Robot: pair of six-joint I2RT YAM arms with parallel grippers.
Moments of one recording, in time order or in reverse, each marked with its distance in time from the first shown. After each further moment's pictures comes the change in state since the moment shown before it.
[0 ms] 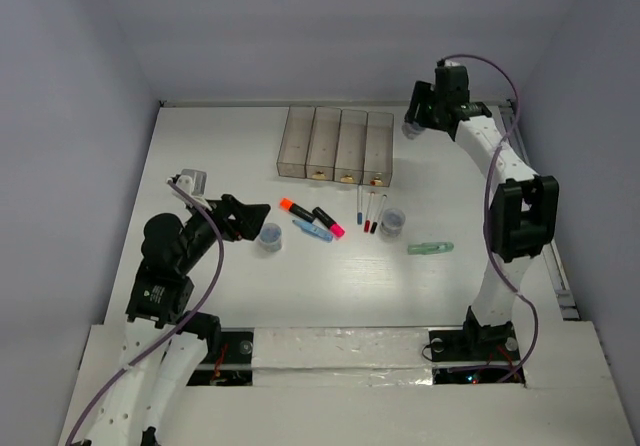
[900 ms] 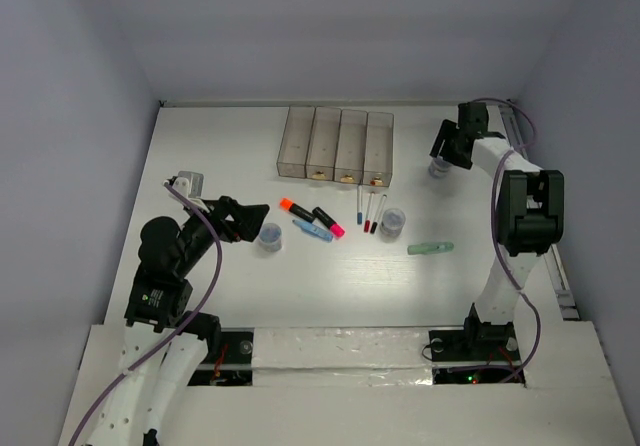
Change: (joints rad) left arm 0.008 -0.017 0.000 0.000 0.003 0.000; right arm -0.153 0.034 -0.255 0.139 0.009 0.023
